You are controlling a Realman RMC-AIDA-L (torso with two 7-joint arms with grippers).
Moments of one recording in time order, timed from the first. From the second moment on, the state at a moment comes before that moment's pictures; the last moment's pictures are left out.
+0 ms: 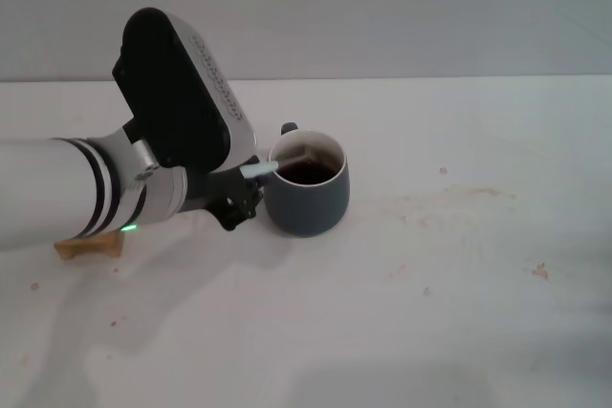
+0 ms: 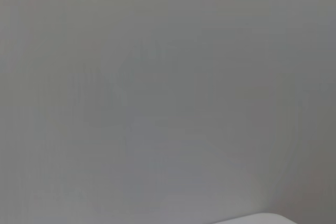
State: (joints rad) left arm -0.23 -2.06 -1.32 -1.69 2.68 -0.93 0.80; right arm 0.26 2.08 0.63 0.32 -1.74 -1.19 -0.04
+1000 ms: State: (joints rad) left arm -0.25 -2.06 -1.26 -1.73 2.68 -0.95 0.79; right arm 0.26 2.08 0.64 0.31 -1.74 -1.18 -0.04
